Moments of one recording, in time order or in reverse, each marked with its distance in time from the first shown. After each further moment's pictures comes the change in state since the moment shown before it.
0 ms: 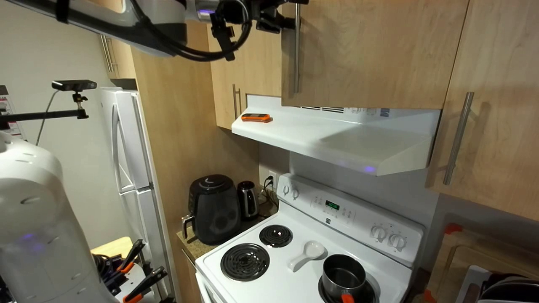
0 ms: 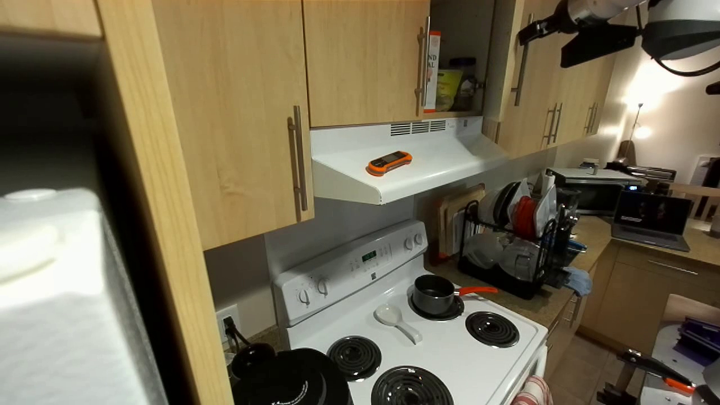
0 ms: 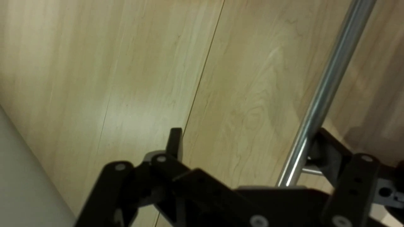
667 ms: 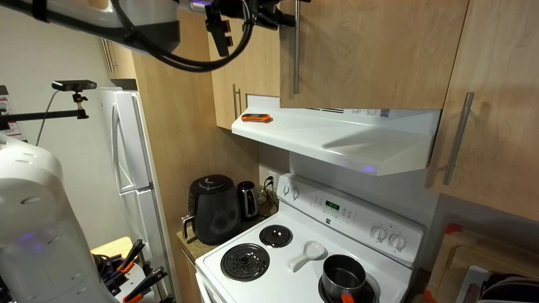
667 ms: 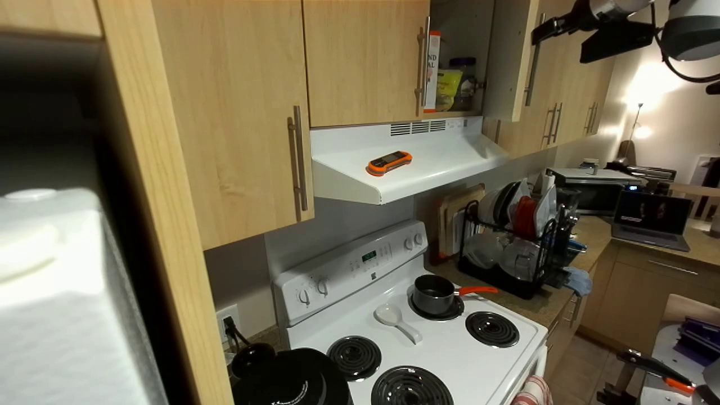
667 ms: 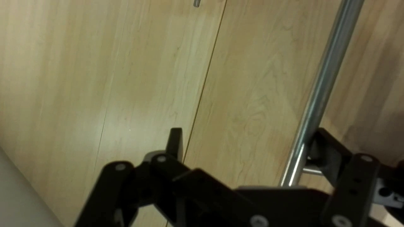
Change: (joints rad) arm 0.001 -0.072 -0.093 -0.038 0.063 0.110 -0.107
